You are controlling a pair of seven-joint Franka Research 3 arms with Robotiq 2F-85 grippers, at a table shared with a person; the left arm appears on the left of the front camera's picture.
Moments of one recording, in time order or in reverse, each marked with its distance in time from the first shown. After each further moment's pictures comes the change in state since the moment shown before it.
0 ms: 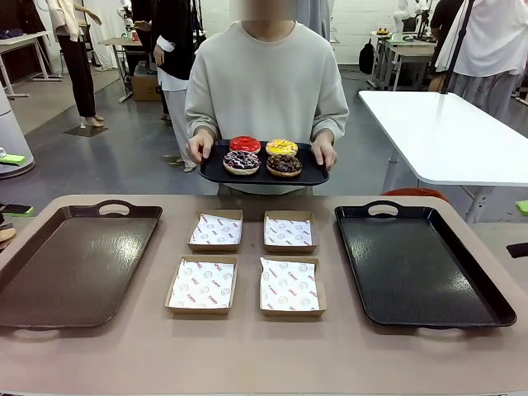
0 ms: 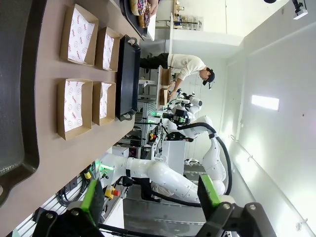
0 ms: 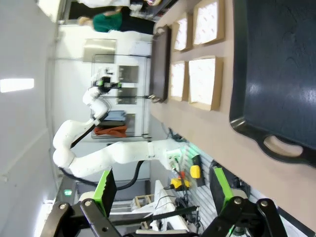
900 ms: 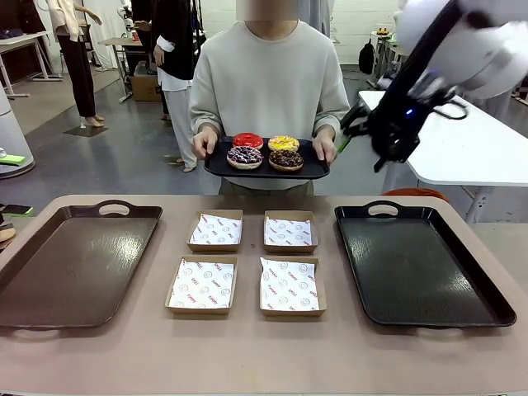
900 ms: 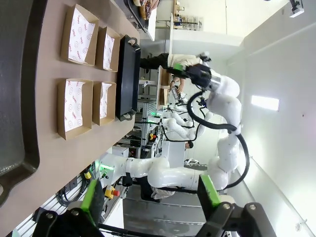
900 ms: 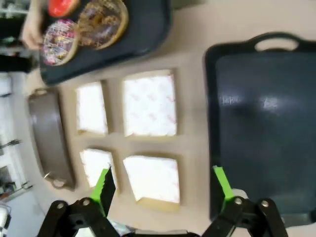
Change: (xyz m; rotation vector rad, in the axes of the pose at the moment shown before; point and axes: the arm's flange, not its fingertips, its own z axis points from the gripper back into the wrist) left arm 0.000 0.001 0.001 0.000 -0.001 0.002; right arm 0.203 0.144 -0.258 -0.840 -0.066 -0.034
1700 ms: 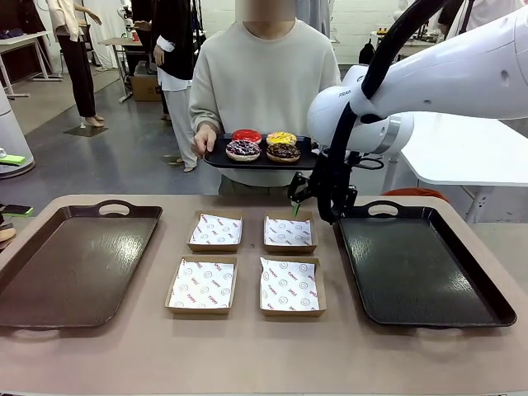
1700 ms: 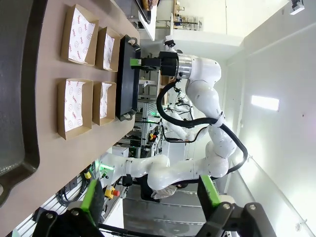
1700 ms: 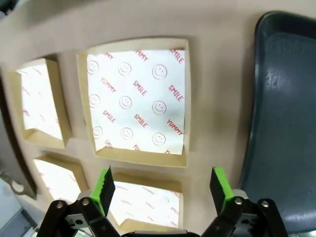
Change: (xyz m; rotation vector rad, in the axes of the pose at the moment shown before) left arm 0.000 0.000 0.000 0.000 0.001 0.001; right arm -0.011 0.046 -0.149 -0.150 0.185 0.080
